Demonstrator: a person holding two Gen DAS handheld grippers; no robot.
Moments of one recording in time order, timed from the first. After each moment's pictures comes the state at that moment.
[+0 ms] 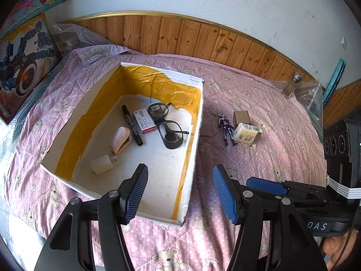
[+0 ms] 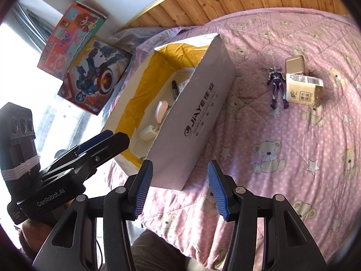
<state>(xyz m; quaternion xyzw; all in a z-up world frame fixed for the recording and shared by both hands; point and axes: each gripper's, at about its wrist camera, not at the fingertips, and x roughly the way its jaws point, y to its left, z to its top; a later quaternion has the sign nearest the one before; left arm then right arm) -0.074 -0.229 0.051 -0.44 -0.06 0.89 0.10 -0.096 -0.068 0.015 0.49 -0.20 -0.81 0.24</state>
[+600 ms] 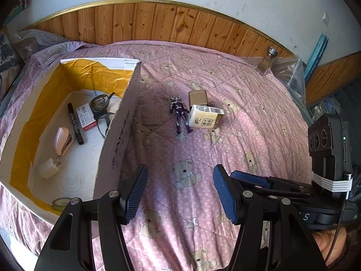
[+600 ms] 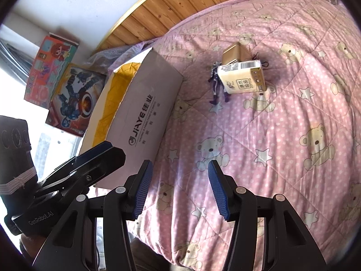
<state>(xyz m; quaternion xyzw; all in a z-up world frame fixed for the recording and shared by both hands) -0.101 -0.130 0.027 -0.48 -0.04 0.86 0.17 -0.098 0.027 -0.015 0.49 -0.26 -0.81 0.17</state>
